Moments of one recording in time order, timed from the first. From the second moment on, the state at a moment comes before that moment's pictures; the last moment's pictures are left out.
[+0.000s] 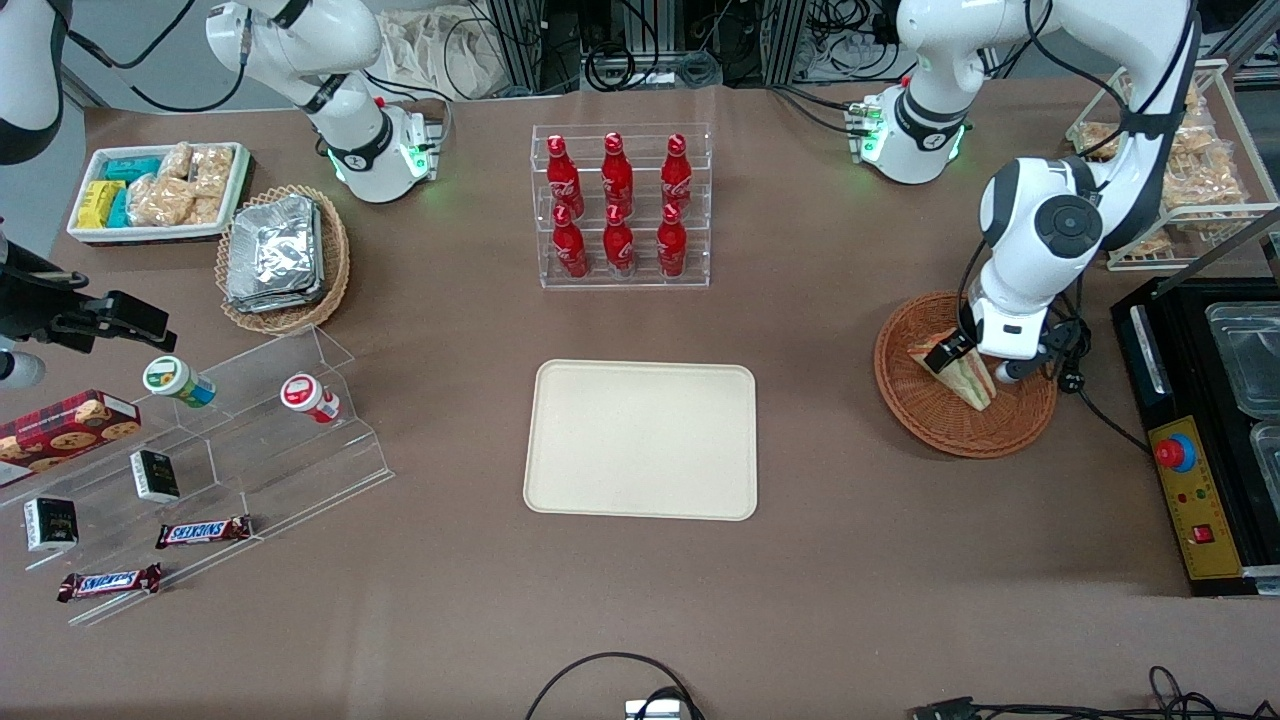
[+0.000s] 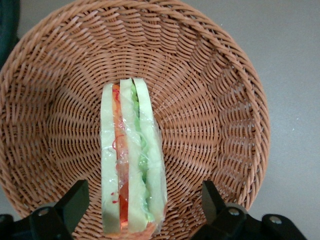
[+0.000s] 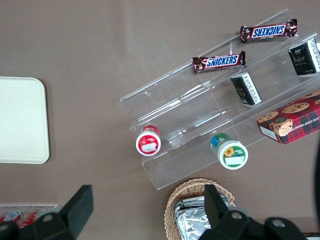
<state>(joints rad) 0.13 0.03 -0.23 -2.52 0.12 2.58 -0.77</state>
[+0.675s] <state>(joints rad) 0.16 0.10 -0.23 -2.56 0.12 2.72 -0.77</state>
